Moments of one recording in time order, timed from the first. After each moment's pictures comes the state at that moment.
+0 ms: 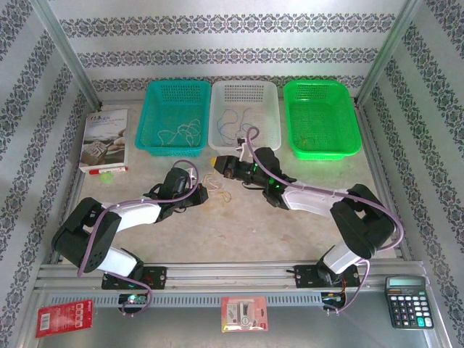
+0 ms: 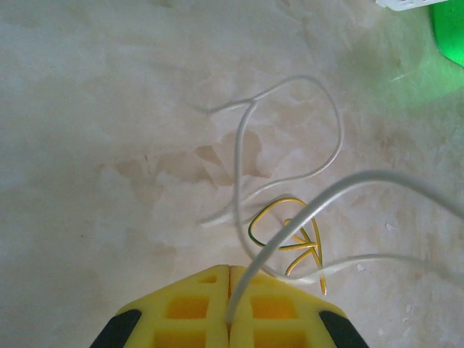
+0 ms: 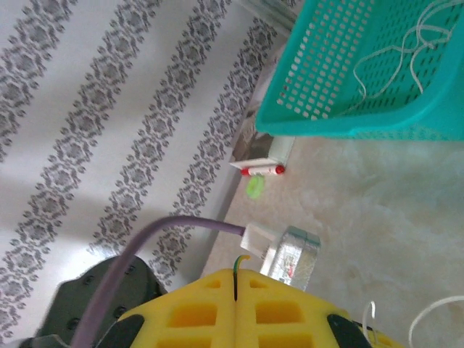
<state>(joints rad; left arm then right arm) -0.49 1.46 0.52 0.19 0.24 -0.71 0.68 1.56 0.78 0.64 -0.41 1.00</state>
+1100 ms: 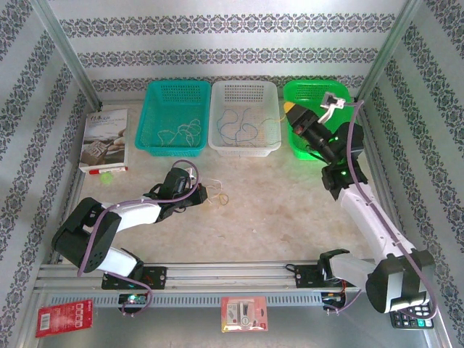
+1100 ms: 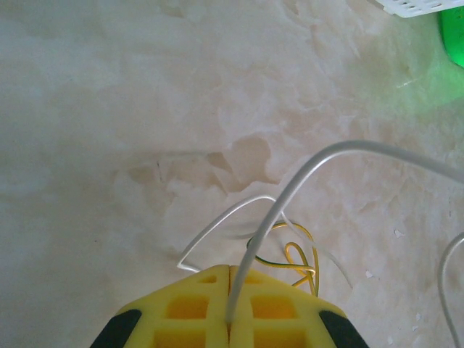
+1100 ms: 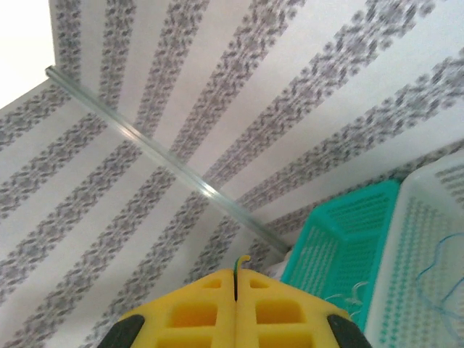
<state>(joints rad) -0.49 1.46 0.52 0.19 0.22 -0.71 0.16 1.12 0.91 0.39 -0.47 0.98</state>
